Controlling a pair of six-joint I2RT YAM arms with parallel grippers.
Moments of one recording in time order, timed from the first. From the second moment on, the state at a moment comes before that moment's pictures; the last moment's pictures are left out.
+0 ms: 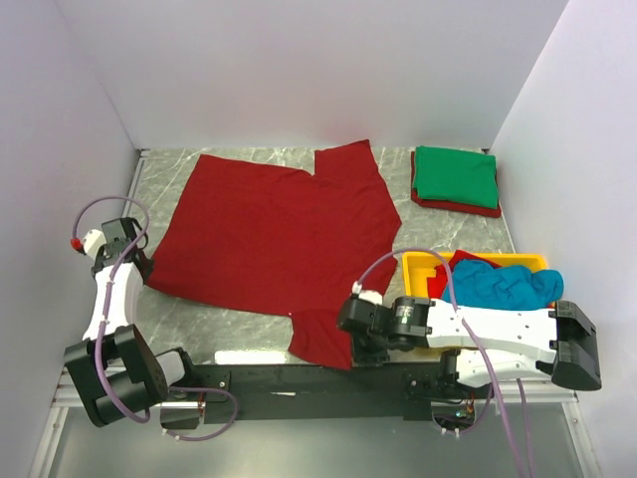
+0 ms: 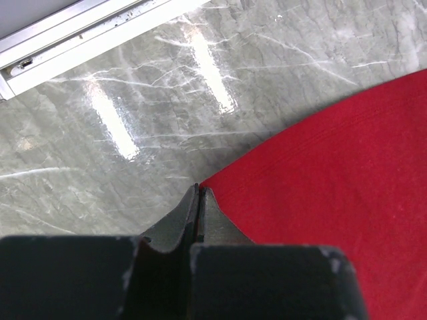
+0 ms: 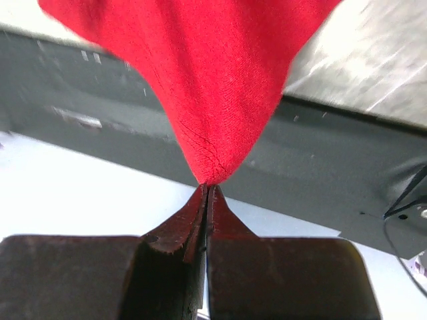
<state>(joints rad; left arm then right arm) 0.39 1.16 0.74 -0.54 -0.36 -0.70 1.31 1.14 0.77 -0.88 0.01 1.22</state>
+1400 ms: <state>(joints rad) 0.17 1.86 1.47 -0.57 -0.22 -0.75 0.33 1.86 1.66 -0.94 -0.05 0.47</state>
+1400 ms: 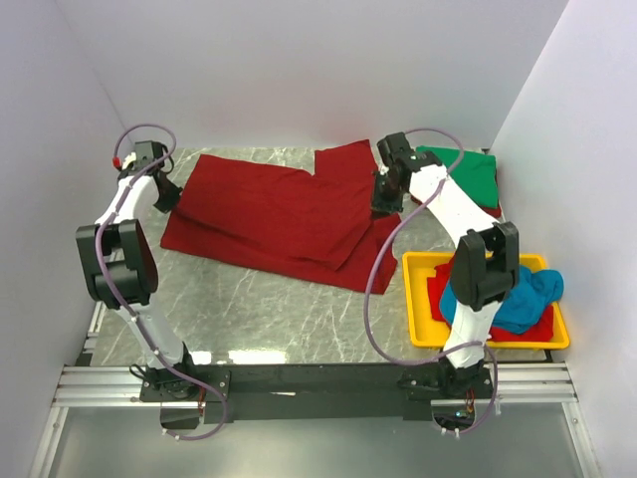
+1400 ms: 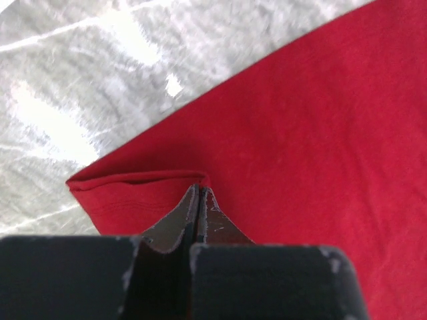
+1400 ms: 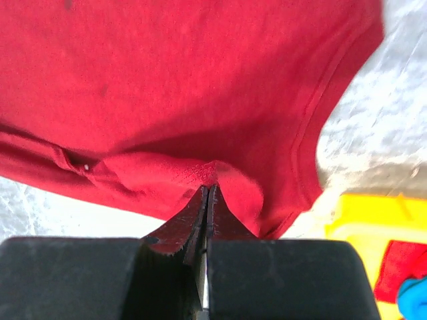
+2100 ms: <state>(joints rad) 0.17 1.93 1.55 -0.62 -0.29 -0.87 0.25 1.99 1.82 -1.02 -0.06 0.40</state>
